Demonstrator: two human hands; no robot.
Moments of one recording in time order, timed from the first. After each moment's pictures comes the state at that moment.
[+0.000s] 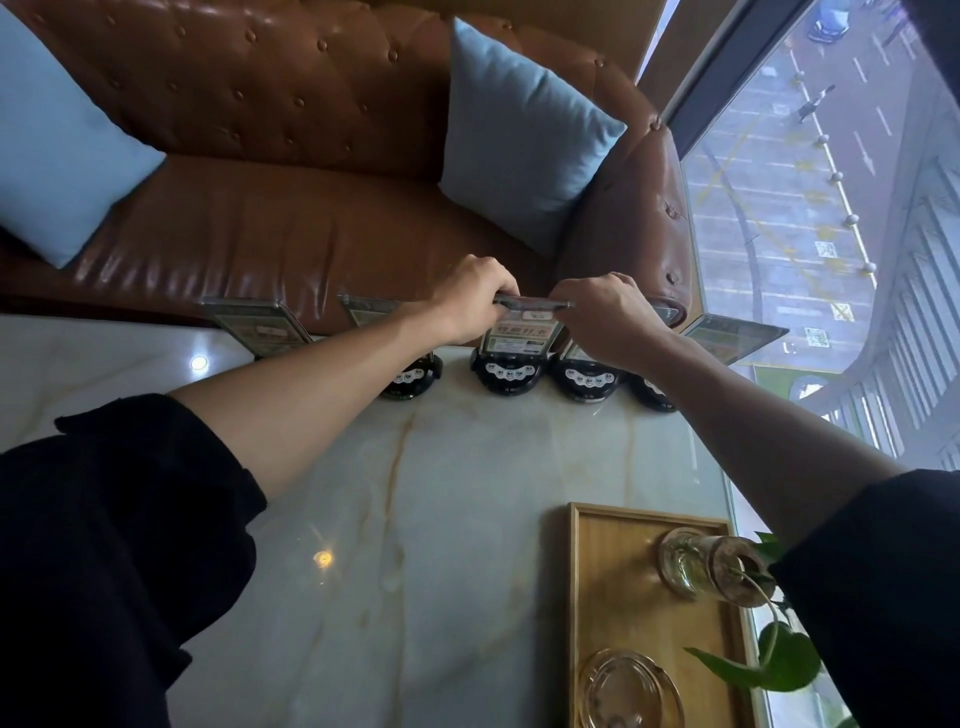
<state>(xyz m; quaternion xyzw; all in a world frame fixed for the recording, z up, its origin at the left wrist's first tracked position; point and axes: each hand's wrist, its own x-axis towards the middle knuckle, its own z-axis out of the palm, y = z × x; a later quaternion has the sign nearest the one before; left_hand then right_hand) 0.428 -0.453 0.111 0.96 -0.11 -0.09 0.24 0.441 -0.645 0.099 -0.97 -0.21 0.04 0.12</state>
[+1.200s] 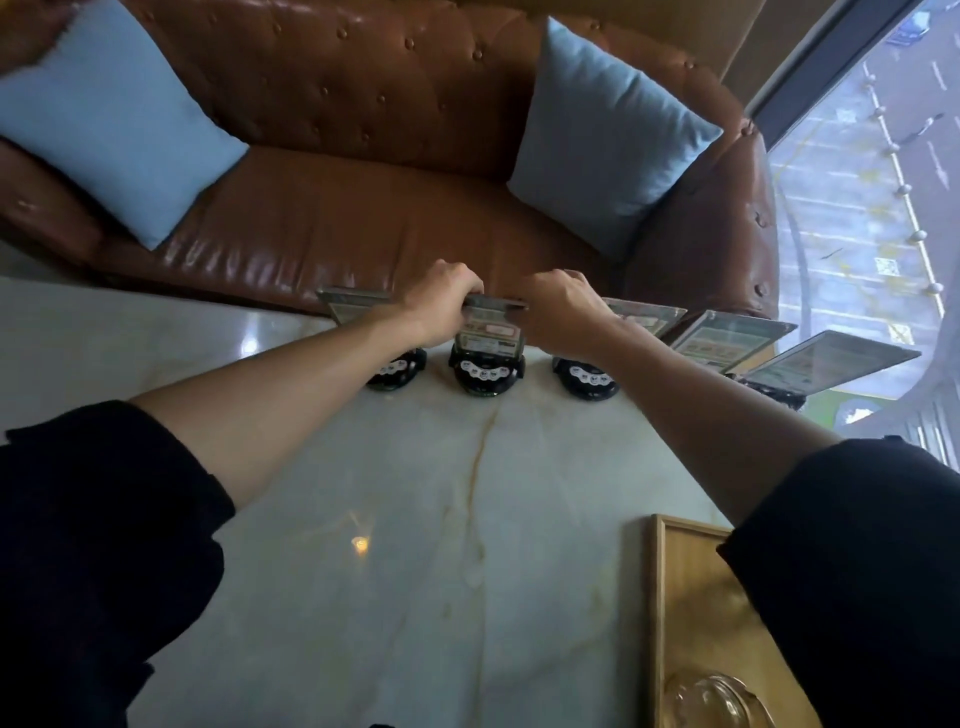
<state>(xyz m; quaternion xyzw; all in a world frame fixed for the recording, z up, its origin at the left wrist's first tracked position) 0.396 -0.317 0.108 0.98 -0.06 -0.11 0.18 0.430 -0.487 0.100 -0.94 -0.29 0.11 0.11</state>
